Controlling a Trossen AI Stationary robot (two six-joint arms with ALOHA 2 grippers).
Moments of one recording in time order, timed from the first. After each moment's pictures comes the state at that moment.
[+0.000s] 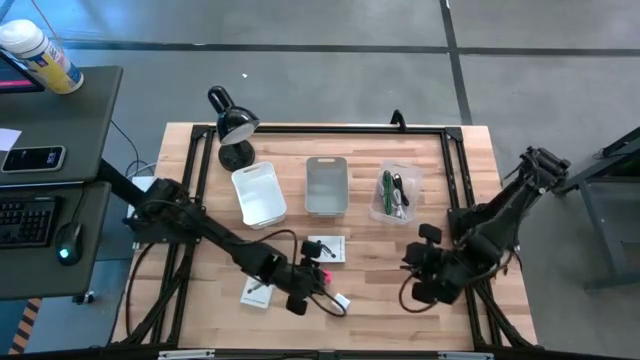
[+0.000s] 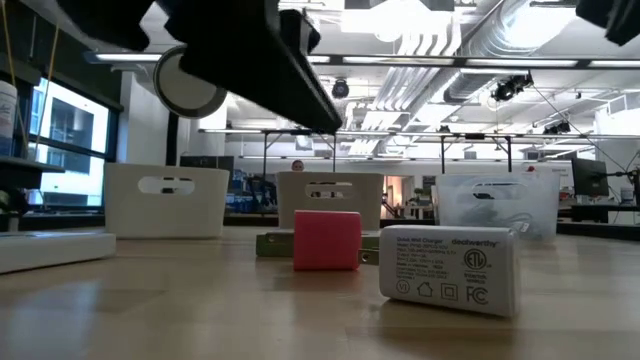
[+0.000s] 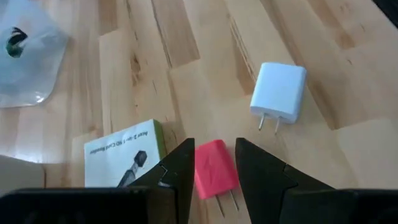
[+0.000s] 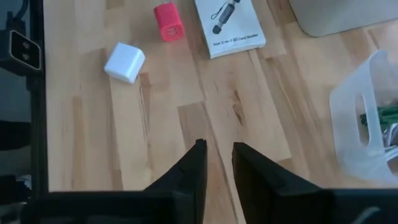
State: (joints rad) left arm -0.38 1.87 1.21 -0.20 -0.36 0.00; right arm 0.80 1.29 1.03 -0.91 0.49 0.97
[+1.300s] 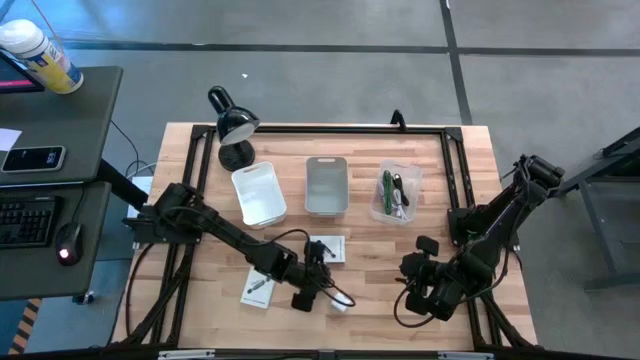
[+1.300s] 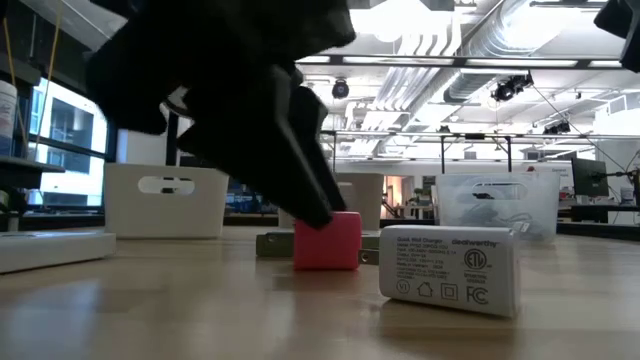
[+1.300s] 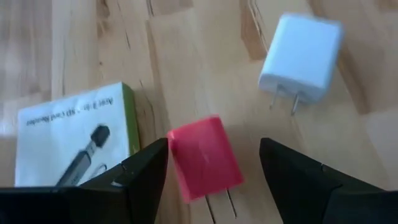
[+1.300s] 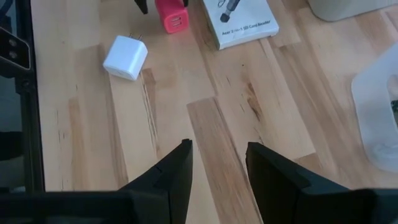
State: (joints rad) left arm -0.32 1.99 1.22 -0.18 -0.24 -0.11; right arm 0.86 1.41 1.03 -0.85 0.53 1.08
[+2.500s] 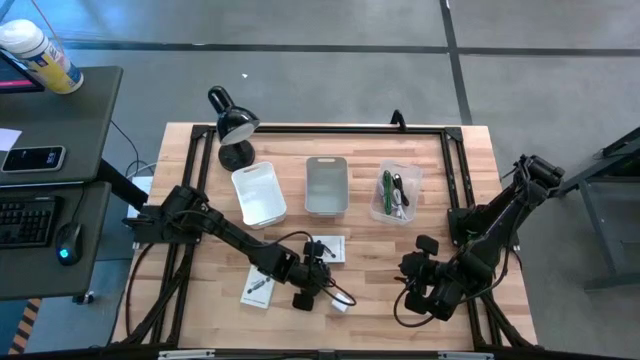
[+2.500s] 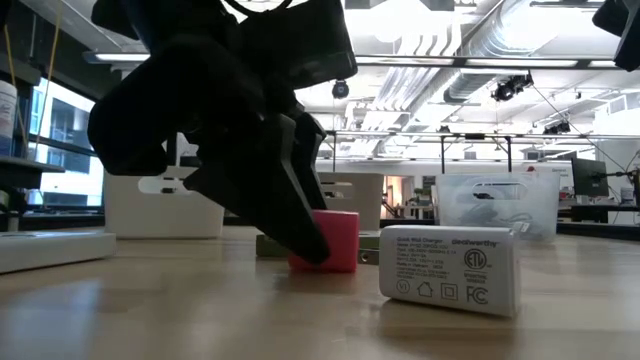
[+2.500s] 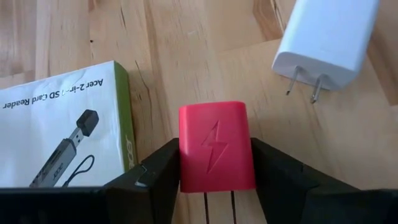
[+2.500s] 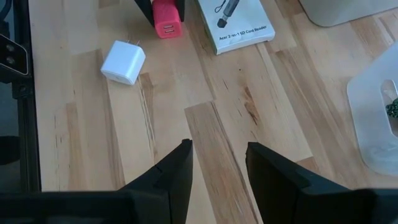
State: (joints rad) left arm -0.32 2.03 1.22 -0.18 -0.24 -0.13; right arm 0.86 1.41 1.03 -0.85 0.55 1.08
